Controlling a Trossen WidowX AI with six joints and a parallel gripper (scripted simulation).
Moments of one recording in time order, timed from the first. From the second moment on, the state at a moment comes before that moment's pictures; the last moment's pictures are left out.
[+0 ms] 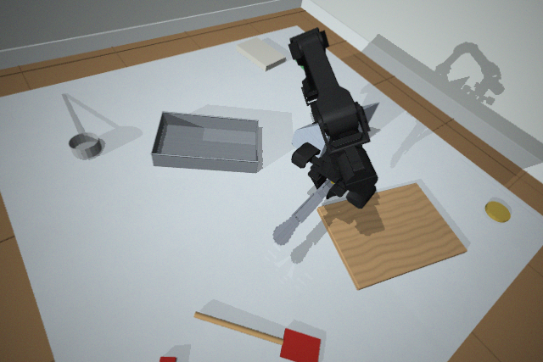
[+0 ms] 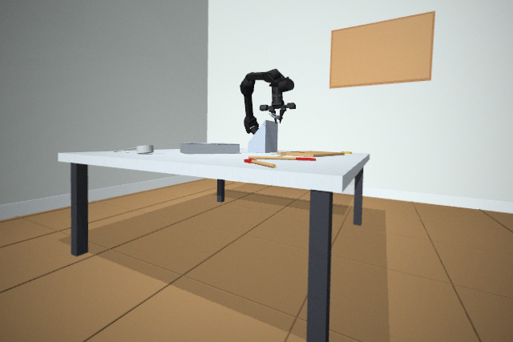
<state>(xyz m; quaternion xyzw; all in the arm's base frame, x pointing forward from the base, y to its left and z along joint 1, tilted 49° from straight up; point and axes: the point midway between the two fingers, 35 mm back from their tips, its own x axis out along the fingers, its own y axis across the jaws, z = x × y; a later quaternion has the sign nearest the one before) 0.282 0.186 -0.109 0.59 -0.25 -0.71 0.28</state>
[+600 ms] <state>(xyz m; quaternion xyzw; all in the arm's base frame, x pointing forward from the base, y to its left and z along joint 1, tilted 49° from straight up) 0.170 0.271 -0.178 0.61 -0.36 -0.69 0.16</state>
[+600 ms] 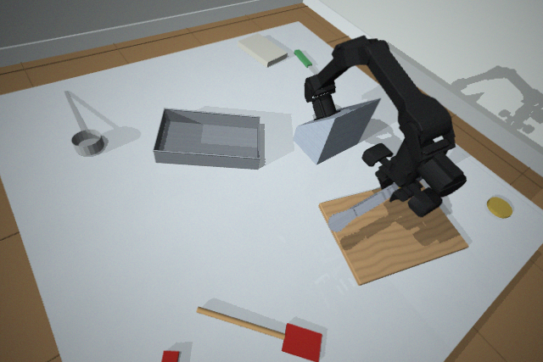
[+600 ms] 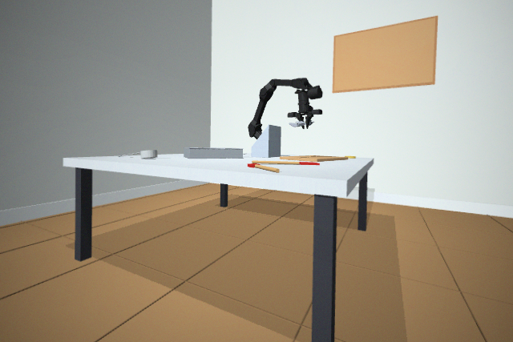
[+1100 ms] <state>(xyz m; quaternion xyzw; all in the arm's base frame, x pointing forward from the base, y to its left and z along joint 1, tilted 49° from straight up) 0.090 0.293 -0.215 0.60 -0.43 -0.66 0.12</state>
